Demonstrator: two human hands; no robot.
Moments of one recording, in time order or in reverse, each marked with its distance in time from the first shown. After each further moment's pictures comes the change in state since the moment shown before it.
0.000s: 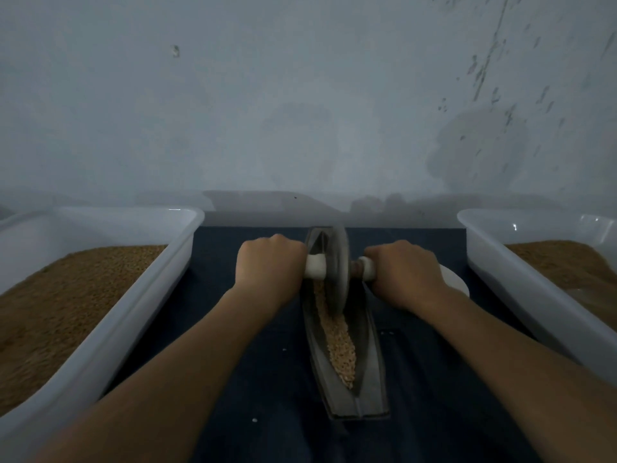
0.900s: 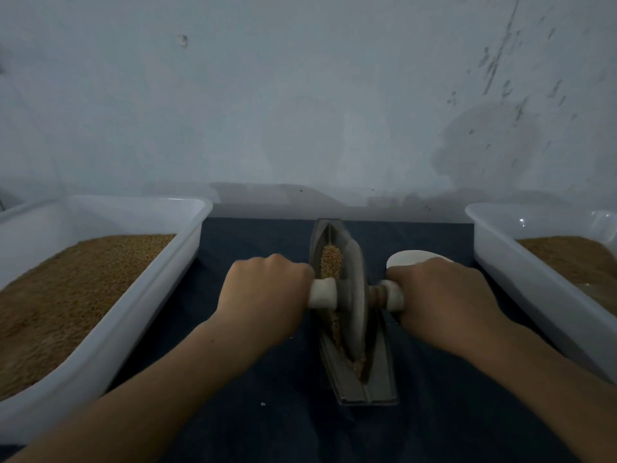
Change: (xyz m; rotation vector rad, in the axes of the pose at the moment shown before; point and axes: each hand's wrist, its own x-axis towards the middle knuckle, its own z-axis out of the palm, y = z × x) left_hand -0.058 -0.010 -0.002 0.044 0.138 0.153; right_hand -0.066 0.006 -0.005 -0.143 0.176 -0.105
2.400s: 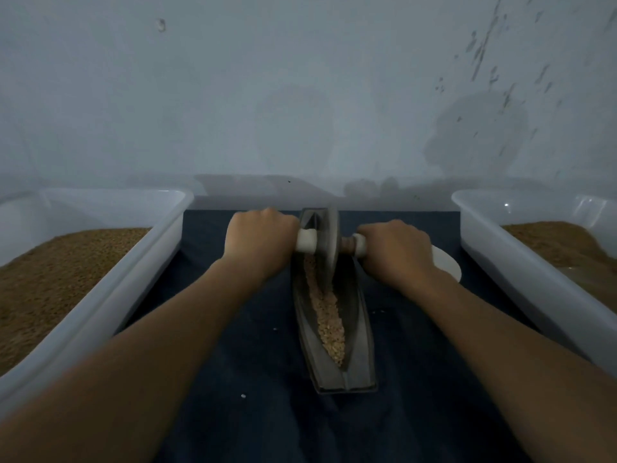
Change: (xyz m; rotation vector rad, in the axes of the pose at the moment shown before) left_hand 0.067 -0.004 0.019 0.054 -0.041 -0.076; right_hand 0.061 -0.001 0.028 0.157 -0.073 0.133
